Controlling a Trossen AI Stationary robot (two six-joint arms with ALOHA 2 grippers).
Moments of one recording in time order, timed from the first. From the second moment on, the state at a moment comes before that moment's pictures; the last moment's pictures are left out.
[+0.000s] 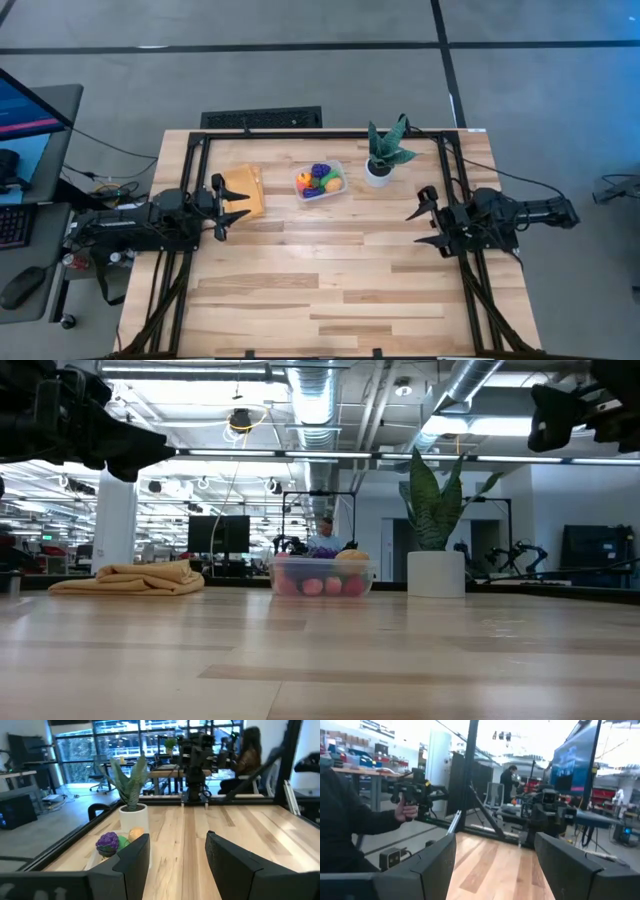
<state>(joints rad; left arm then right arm) 0.09 0.01 0.01 0.04 -0.06 0.04 0.08 0.00 0.01 0.17 -0.29 -0.15</state>
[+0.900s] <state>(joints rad) 0.04 0.01 0.01 0.04 0.04 0.05 0.03 0.00 0.01 0.07 -0.29 -0.04</state>
